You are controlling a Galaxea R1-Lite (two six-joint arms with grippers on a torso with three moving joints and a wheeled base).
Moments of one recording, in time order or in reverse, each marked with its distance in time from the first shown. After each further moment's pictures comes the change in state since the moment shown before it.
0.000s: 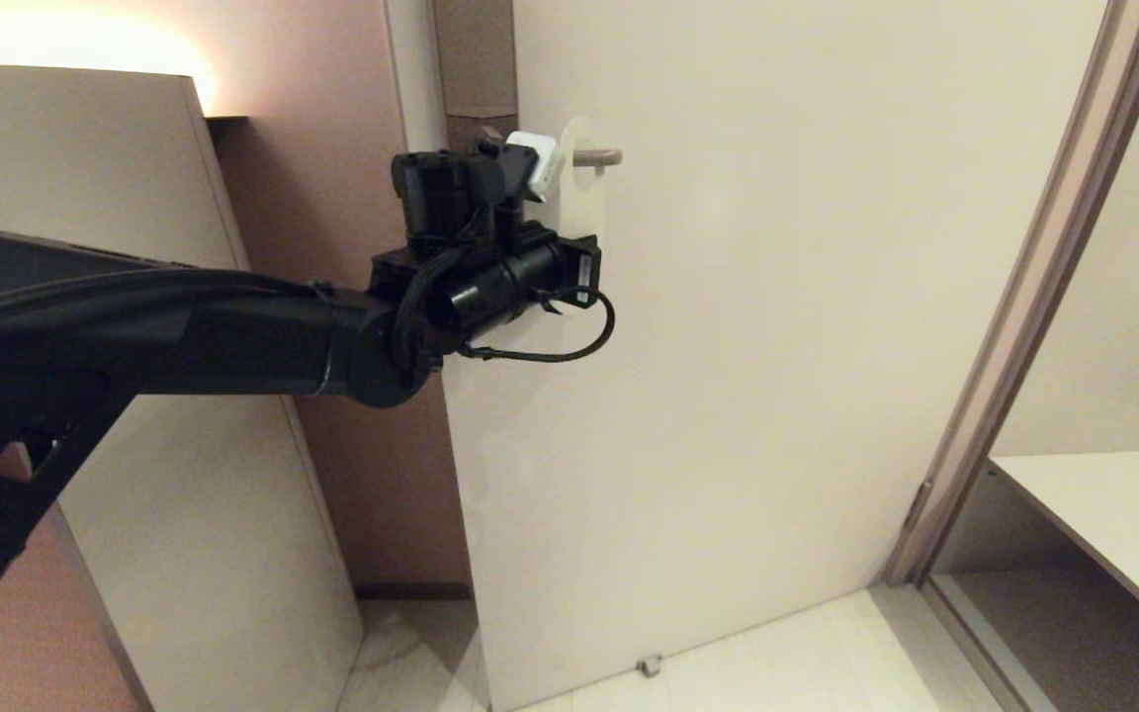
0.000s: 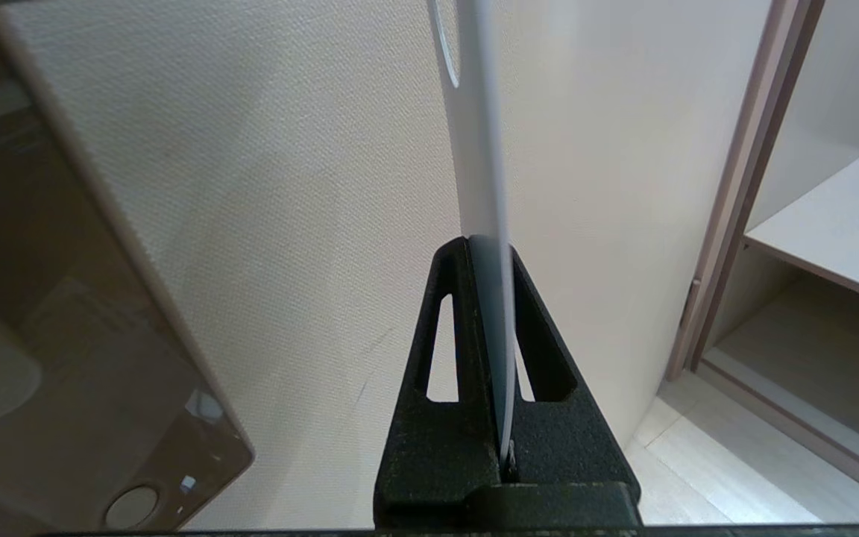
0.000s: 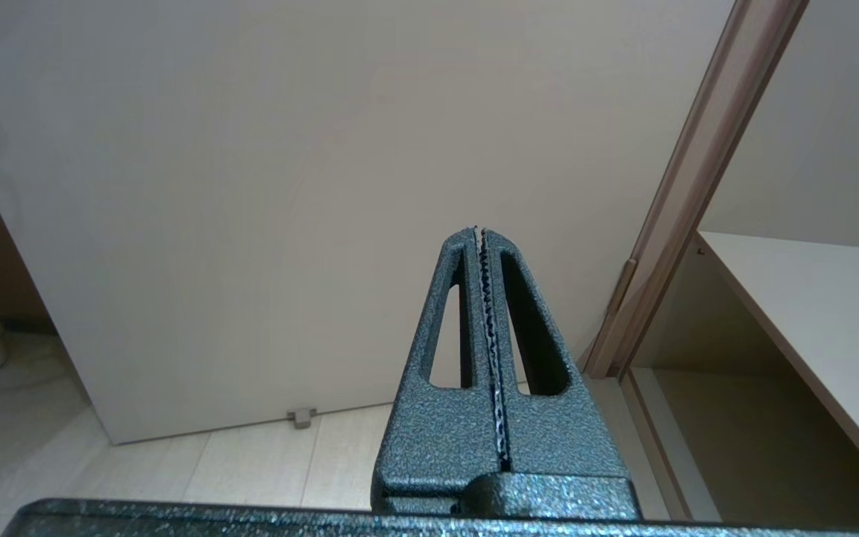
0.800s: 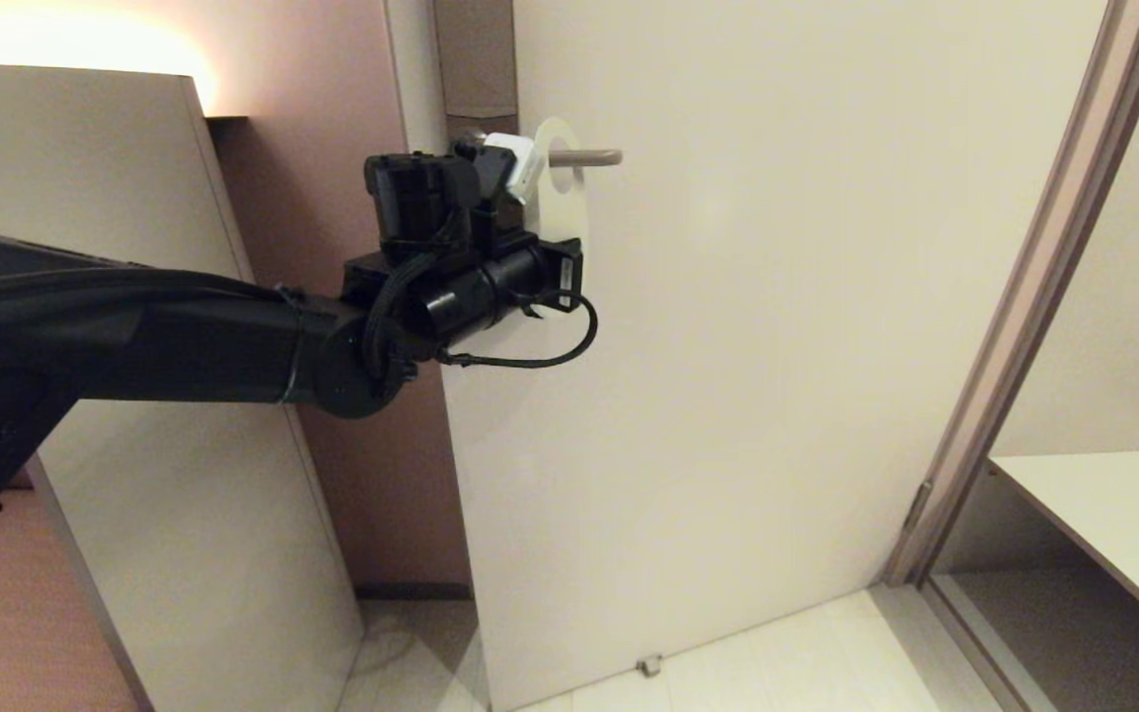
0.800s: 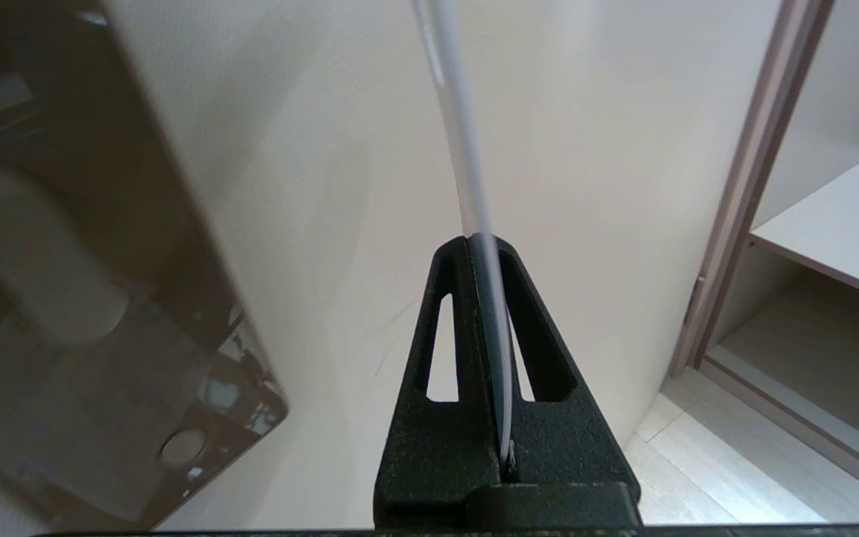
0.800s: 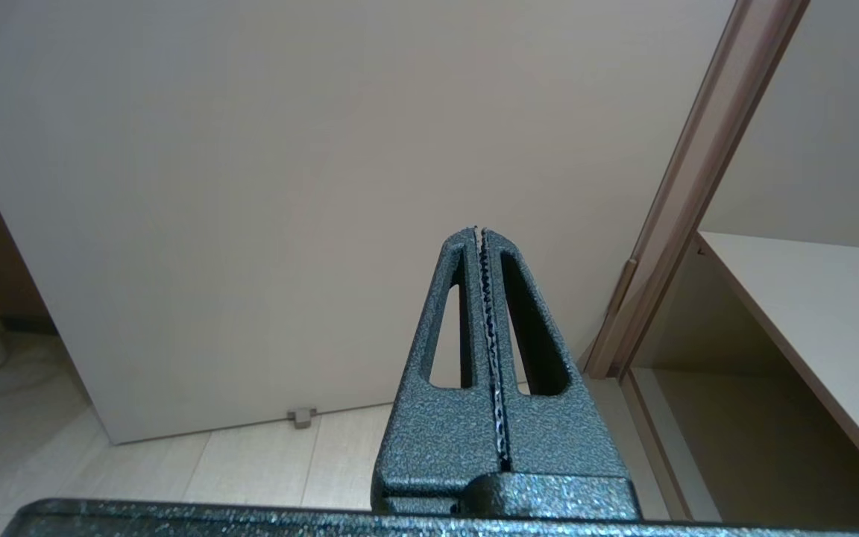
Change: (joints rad) left arm 0.012 -0.054 0.093 -0.034 0.001 -0.005; right arm 0.000 0.000 0.000 0.000 0.001 0.000
